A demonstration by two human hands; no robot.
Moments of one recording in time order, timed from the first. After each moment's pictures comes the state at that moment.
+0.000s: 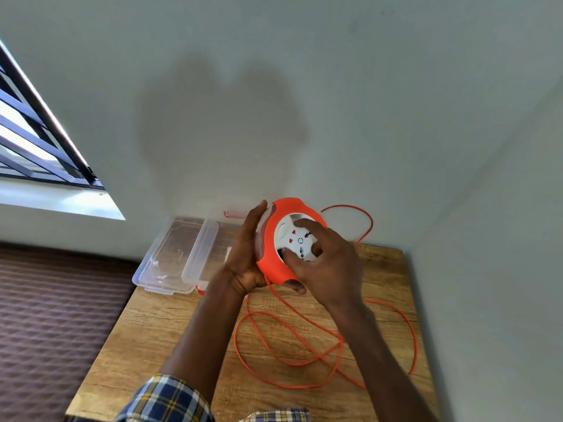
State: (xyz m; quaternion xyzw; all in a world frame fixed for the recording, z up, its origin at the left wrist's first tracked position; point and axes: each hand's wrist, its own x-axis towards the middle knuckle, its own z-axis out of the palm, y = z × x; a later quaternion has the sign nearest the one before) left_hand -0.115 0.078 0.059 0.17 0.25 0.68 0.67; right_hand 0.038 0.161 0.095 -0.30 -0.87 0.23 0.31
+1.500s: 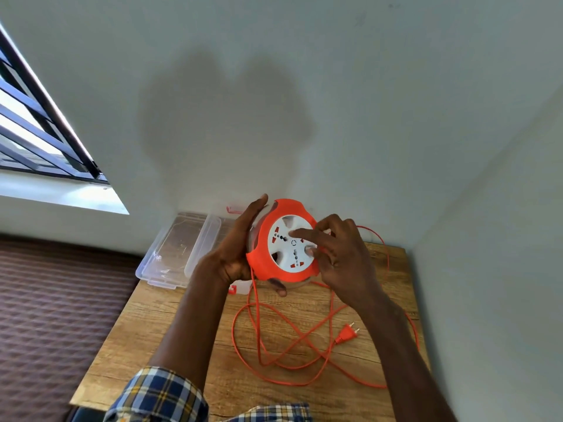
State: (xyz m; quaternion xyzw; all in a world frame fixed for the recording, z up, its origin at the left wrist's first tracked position) left_hand -0.137 0.059 0.069 0.17 0.30 0.59 0.73; right_hand 0.056 0.194 0.087 -0.13 -0.93 0.22 0.26
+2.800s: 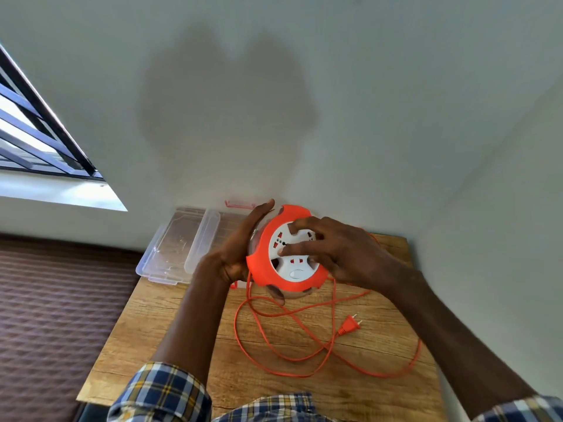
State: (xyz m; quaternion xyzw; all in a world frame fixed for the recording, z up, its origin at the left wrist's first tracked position) left_hand -0.129 0.057 0.062 0.15 0.36 0.59 0.71; right_hand 0.052 0.230 0.104 0.10 -0.99 0.10 0.10
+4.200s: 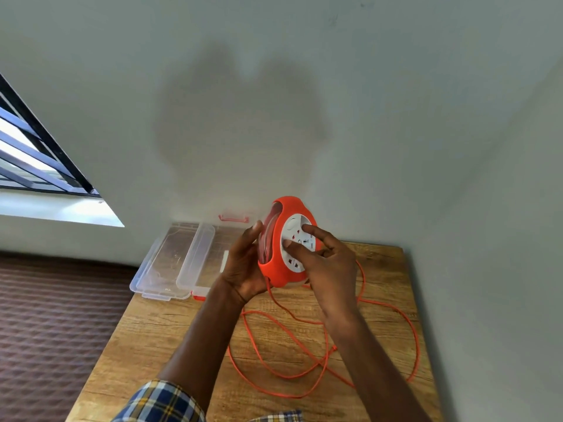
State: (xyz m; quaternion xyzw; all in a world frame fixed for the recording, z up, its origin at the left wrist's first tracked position) left_hand -0.088 0.077 0.070 0.16 0.27 0.73 0.61; right_hand 0.042 0.163 0.088 -0.39 -0.62 0.60 0.32
